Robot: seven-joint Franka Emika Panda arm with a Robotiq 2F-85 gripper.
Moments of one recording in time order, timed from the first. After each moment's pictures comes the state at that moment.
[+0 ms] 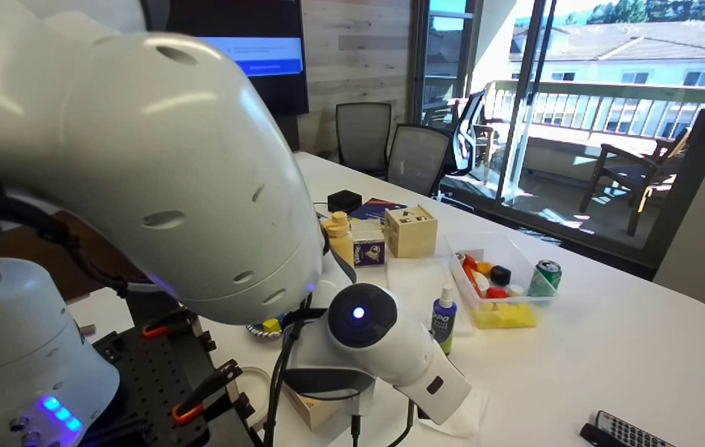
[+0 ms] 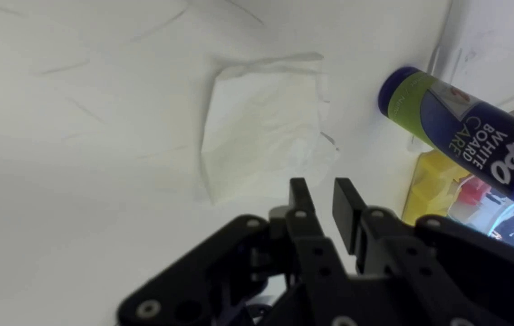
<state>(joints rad) -1.37 0.91 0.55 -2.29 -0.29 3.44 0.13</state>
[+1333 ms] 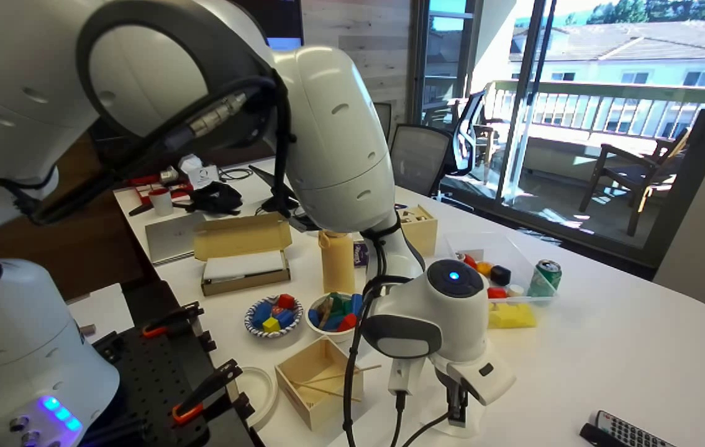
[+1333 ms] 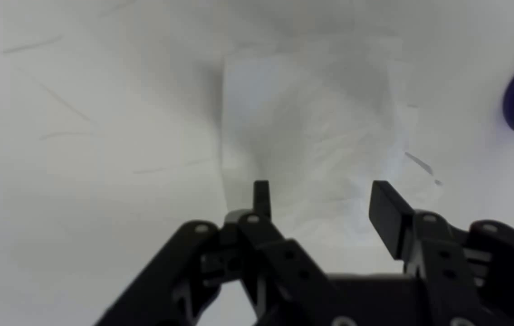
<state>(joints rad) -0.71 0.96 0.12 -1.89 0.21 3.05 0.13</state>
